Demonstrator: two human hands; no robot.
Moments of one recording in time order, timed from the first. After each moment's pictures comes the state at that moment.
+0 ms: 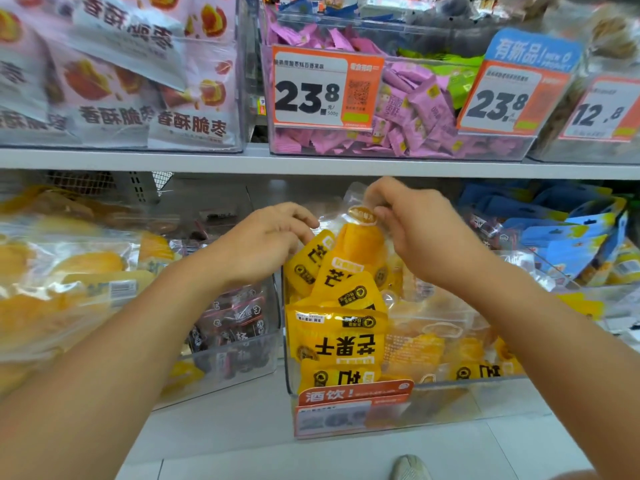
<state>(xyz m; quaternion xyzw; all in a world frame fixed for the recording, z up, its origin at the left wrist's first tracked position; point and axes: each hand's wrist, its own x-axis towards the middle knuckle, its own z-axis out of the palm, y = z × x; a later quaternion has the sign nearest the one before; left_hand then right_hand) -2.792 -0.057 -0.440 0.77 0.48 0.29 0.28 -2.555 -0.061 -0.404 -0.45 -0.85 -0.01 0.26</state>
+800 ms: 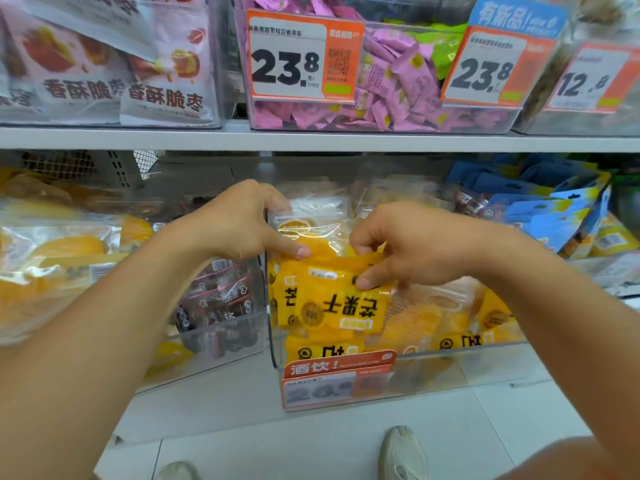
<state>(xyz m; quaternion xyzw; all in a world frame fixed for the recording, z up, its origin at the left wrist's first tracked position) -2.795 -0.055 -0.428 0.77 0.55 0.22 0.22 -2.547 -0.082 -0.393 -0.43 -0.88 0.20 0.02</state>
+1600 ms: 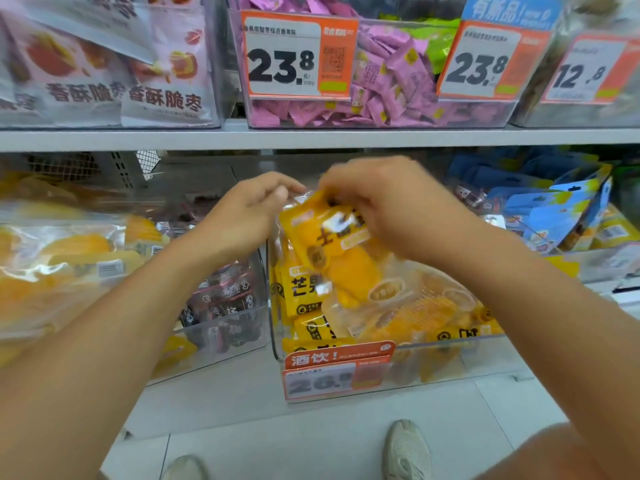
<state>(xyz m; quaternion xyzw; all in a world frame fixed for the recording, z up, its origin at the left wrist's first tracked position) -2.783 -0.064 -0.440 0.72 0.50 0.39 0.28 -2.565 -0.075 -0.397 -0.35 -0.90 -0.05 0.27</state>
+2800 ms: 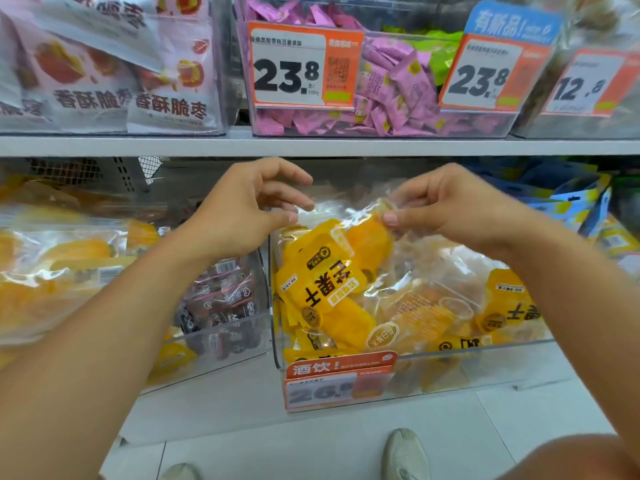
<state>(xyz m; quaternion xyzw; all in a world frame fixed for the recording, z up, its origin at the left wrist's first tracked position) -2.788 -0.068 -0.423 0.74 0.45 0.41 0.28 -2.510 -0.066 -0.390 -0.47 -0.75 0.36 0.29</state>
